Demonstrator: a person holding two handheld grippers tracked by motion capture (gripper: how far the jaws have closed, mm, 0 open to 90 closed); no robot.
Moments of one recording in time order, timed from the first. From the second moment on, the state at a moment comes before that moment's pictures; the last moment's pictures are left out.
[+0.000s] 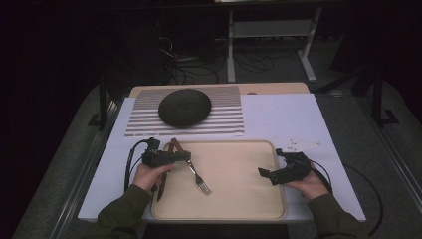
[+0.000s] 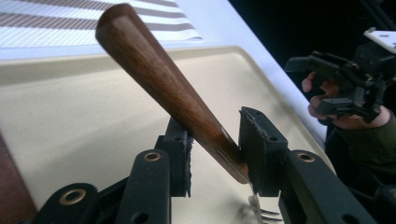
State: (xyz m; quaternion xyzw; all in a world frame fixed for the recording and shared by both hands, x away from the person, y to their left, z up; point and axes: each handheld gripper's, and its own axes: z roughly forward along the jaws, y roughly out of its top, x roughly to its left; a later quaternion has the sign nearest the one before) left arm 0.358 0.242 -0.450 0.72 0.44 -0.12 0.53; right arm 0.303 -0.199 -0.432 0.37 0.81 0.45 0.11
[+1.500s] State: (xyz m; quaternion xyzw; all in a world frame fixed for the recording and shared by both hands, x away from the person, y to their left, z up) left arm 0.352 0.232 -0.437 0.77 0.43 -0.03 0.47; right arm 0.303 -0.198 -0.432 0.36 0.81 0.45 0.11
